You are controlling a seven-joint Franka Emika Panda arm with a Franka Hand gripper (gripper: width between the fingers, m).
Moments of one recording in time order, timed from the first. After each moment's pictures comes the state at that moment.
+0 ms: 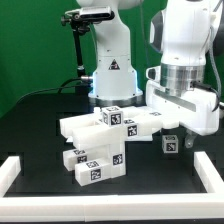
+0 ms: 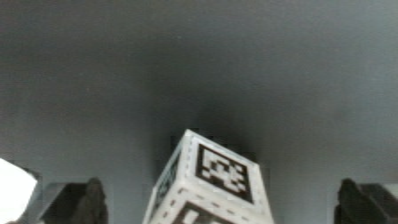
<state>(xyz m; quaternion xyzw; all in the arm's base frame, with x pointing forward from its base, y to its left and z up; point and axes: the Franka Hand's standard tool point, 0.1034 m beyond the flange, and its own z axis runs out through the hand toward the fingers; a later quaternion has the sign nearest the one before) 0.441 0.121 0.018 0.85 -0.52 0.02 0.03</state>
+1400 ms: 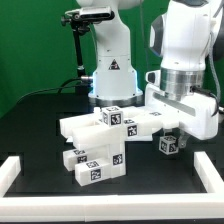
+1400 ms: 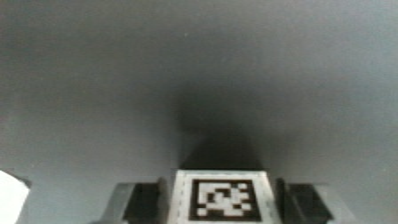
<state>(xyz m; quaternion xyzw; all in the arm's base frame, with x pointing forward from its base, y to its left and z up) 0.437 0.134 0.021 0.86 -0.51 0.02 0.02</state>
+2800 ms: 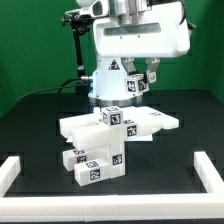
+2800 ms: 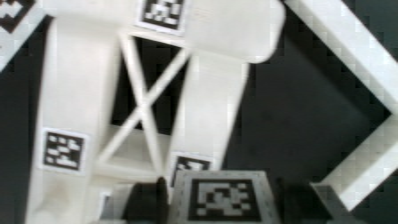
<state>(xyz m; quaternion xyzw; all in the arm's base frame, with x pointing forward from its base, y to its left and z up) 0.504 0.040 0.167 0.91 -0.41 0.00 -0.05</state>
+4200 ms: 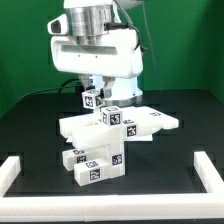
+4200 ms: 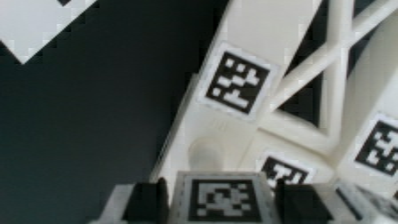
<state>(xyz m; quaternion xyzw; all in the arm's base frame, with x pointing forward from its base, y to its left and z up) 0.469 -0.037 0.134 0.94 -0.33 -0.01 -0.01</state>
